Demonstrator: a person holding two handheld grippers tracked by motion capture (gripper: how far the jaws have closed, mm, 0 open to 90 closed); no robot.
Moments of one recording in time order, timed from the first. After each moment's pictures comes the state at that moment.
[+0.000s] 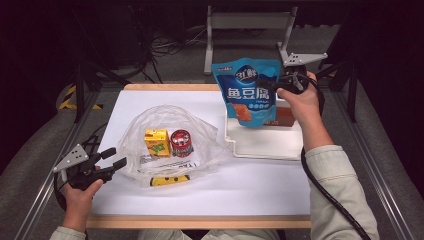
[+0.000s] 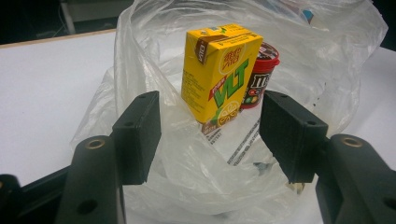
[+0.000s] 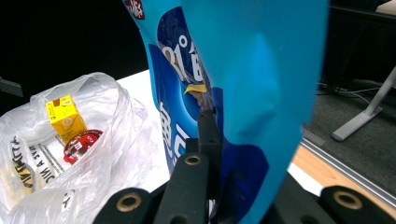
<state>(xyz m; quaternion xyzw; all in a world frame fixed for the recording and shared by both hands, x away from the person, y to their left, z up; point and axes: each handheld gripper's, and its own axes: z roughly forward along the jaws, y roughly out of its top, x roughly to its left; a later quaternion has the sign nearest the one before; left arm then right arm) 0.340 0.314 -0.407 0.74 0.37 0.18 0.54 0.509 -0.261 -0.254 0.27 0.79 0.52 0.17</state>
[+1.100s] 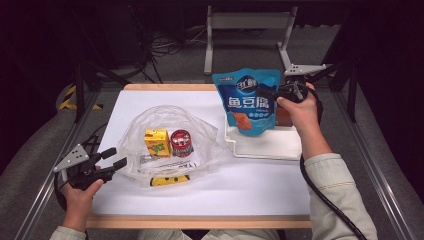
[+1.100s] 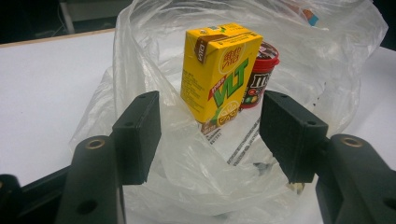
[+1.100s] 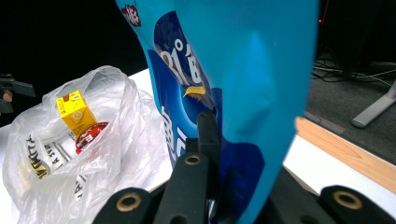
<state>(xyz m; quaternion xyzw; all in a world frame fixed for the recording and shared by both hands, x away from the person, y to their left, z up) 0.341 0.314 -0.408 0.74 0.36 0.18 0.54 0.505 -0.269 -0.283 0.29 0.78 0.54 0.14</state>
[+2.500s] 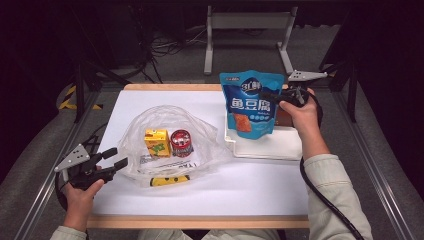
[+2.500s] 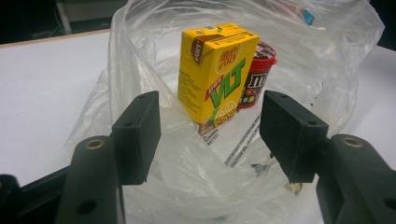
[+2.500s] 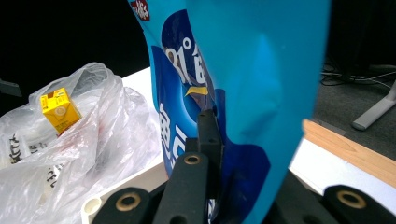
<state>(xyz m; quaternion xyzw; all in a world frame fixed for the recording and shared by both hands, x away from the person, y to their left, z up) 0.342 0.312 -0.408 0.74 0.36 0.17 0.54 0.519 -0.287 -0.312 0.29 0.77 0.55 0.14</state>
